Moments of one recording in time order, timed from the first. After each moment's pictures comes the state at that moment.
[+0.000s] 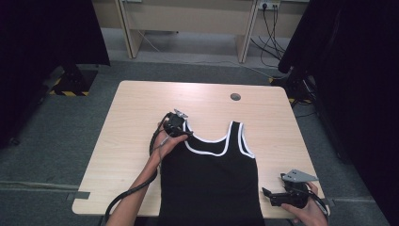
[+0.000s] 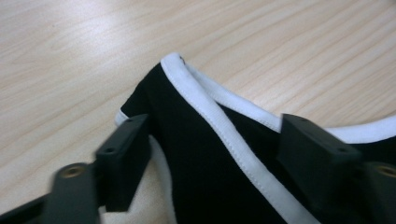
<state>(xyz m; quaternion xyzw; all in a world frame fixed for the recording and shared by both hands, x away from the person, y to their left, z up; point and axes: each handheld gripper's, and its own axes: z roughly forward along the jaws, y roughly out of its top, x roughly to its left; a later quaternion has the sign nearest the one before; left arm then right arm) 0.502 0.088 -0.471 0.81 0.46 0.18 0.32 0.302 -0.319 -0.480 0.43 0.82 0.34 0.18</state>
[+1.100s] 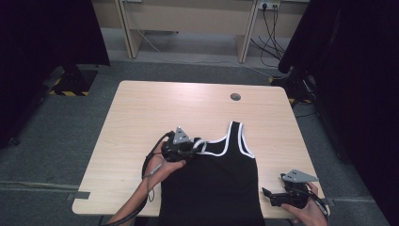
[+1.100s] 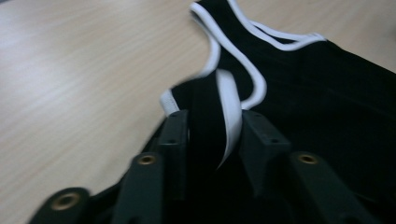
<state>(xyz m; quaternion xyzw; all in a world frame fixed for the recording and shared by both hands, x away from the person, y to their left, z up) 0.379 0.082 -0.425 0.83 0.33 0.15 0.42 0.302 -0.320 -0.480 0.43 0.82 0.34 0.18</state>
